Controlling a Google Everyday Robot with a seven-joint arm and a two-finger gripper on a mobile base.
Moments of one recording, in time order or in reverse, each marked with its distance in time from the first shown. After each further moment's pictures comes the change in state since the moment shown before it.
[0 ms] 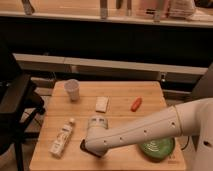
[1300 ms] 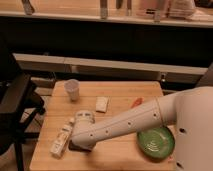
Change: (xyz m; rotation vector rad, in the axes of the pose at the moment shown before) arm -0.012 -0.060 -0.003 0.040 0.009 -0.158
